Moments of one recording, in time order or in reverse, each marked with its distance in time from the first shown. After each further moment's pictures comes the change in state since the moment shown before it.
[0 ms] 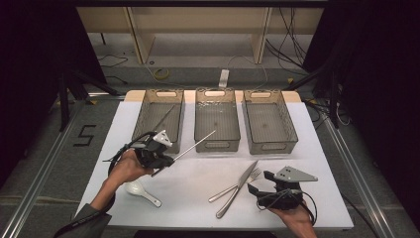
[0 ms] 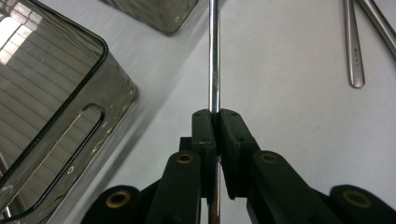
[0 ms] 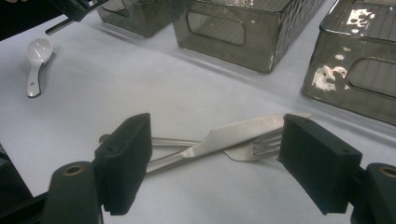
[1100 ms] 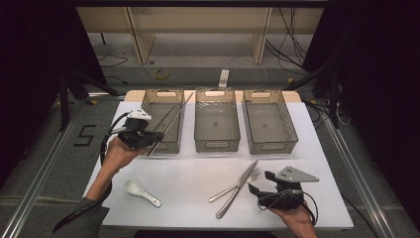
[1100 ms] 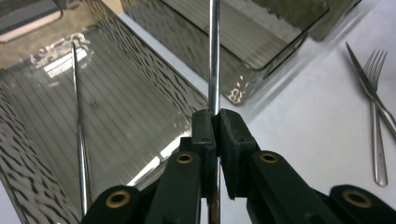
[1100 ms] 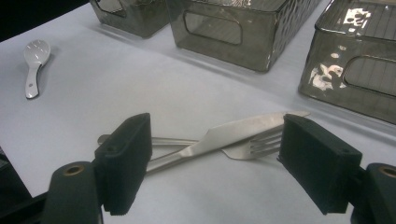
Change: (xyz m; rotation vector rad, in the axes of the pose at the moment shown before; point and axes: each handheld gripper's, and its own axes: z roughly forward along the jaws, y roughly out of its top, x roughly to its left) left arm 0.044 0.002 -0.040 -0.266 0.105 -0.244; right arm -0.001 -0.001 -0.002 -0.002 -0.007 0.006
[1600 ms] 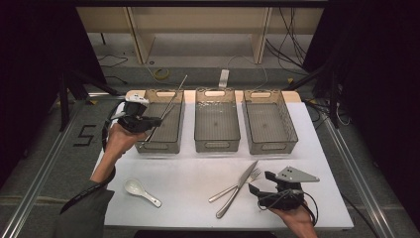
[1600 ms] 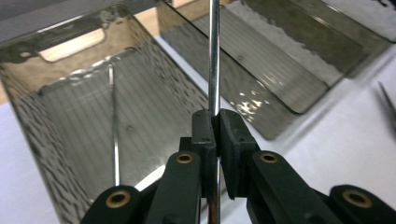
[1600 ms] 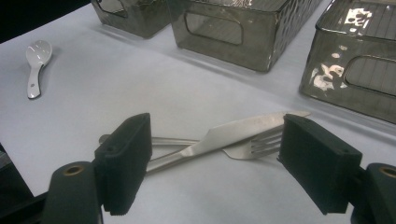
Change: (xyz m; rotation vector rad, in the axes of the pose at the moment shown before) left arm 0.030 0.026 0.009 -0.030 0.076 -0.064; right arm 0.000 0.000 -0.001 -0.003 0.005 0.000
